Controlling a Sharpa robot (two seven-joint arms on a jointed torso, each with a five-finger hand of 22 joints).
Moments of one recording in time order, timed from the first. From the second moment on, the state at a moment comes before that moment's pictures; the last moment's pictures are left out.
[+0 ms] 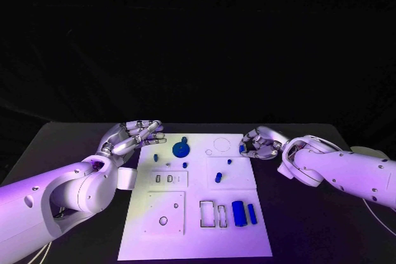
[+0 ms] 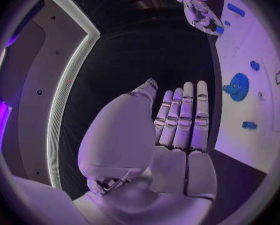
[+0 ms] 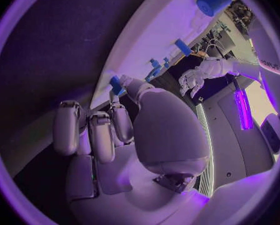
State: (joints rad) left arm 1.14 -0.92 0.05 1.65 -0.02 -0.36 0.46; left_hand 1.52 -0.11 0.25 0.27 0.05 0.88 0.22 0.24 0.15 1.03 0.18 0.09 0.07 1.00 0.12 0.31 0.25 0.17 0.92 0.23 0.32 0.12; right arm 1.24 -0.90 -0.12 1.32 -1.07 -0.35 0.15; right_hand 1.31 -0.17 0.47 0.05 0.15 0.92 0.15 0.23 0.38 1.40 0.07 1.36 1.31 1.47 0.01 1.53 1.31 0.08 1.38 0.11 1.36 1.31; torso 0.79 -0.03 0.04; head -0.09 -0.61
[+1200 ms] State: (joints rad) left arm 1.14 -0.92 0.05 1.63 -0.02 -0.35 0.45; left_hand 1.52 -0.11 0.25 0.27 0.05 0.88 0.22 0.24 0.15 1.03 0.18 0.09 0.07 1.00 0.12 0.30 0.25 0.17 0.92 0.23 0.32 0.12; right arm 1.26 -0.90 -0.12 1.55 -1.12 -0.53 0.00; right_hand 1.31 -0.11 0.52 0.04 0.10 0.97 0.13 0.26 0.39 1.42 0.04 1.38 1.31 1.47 -0.01 1.53 1.31 0.08 1.40 0.09 1.38 1.31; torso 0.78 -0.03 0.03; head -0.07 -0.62
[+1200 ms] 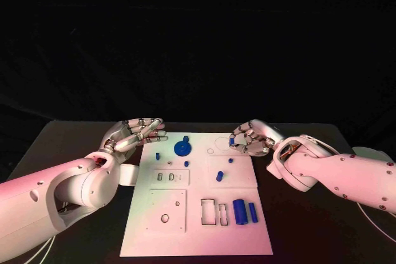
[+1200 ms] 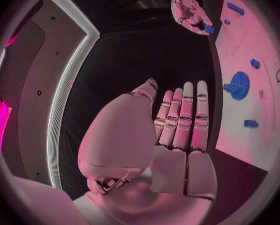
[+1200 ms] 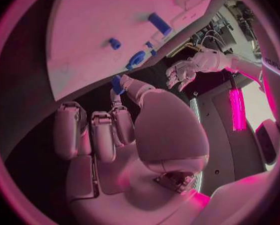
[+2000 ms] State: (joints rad) left arm 1.14 -0.90 0.05 1.61 -0.02 -0.35 0.44; left_hand 1.52 -0.11 0.25 0.27 0.05 0.88 0.22 0.24 0.15 1.03 0.18 0.09 0.07 1.00 0.12 0.30 0.25 0.17 0.92 0.23 0.32 0.12; right arm 1.23 -0.65 -0.14 1.60 -1.28 -0.53 -0.17; right_hand 1.31 -0.11 0.52 0.04 0.09 0.97 0.13 0.26 0.39 1.42 0.04 1.39 1.31 1.47 -0.01 1.53 1.31 0.08 1.40 0.09 1.38 1.31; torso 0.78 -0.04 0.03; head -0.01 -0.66
